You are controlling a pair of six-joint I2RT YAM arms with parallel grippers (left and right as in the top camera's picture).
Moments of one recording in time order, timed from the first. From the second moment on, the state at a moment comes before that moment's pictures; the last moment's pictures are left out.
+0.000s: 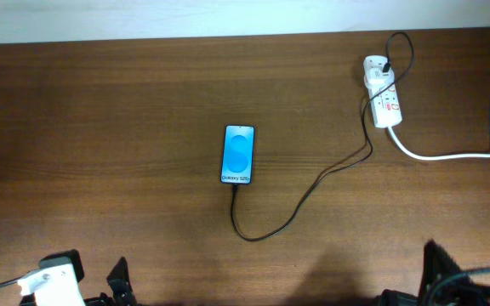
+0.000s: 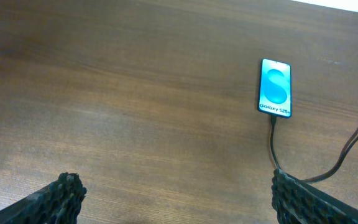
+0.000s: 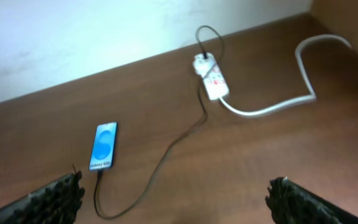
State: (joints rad) left arm -0.14 0.37 1.17 -1.46 -0.17 -0.27; right arm -0.29 0.66 1.78 -1.61 -0.21 0.14
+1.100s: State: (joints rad) left arm -0.14 0.37 1.17 -1.46 -0.17 -0.27; right arm -0.03 0.02 0.15 0.02 -0.08 0.30
